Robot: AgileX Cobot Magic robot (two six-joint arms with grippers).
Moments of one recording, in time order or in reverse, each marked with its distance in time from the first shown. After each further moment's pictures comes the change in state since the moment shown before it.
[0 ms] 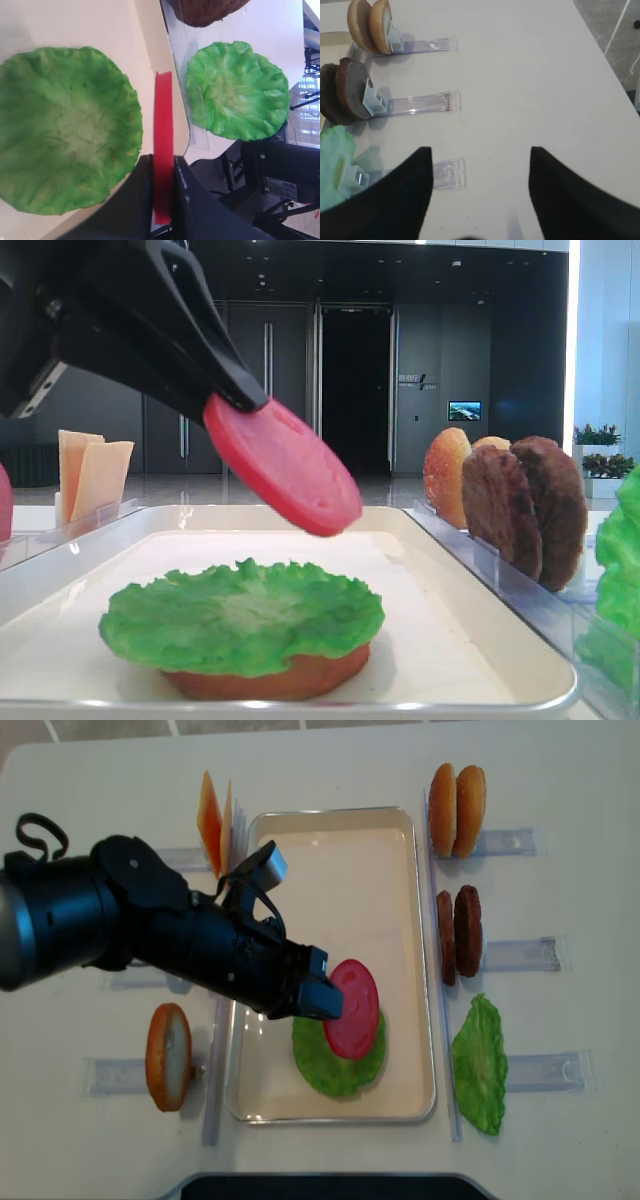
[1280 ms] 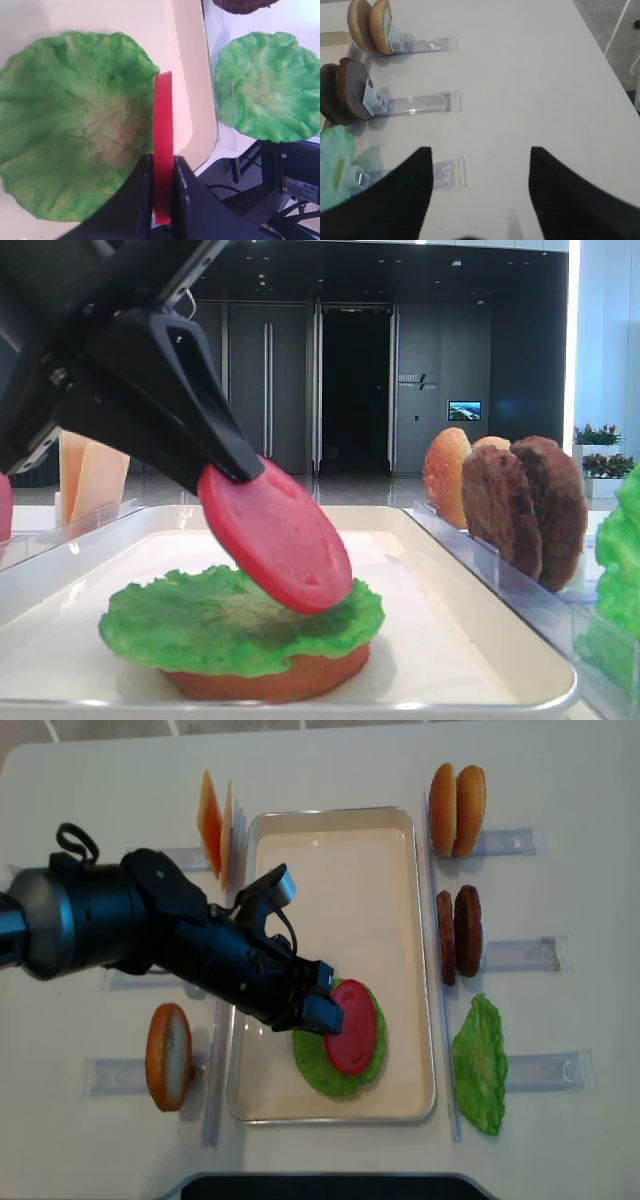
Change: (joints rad) left arm 0.000 0.090 0.000 -0.003 -0.010 0.021; right arm 0.000 0.000 0.000 0.000 0.000 0.000
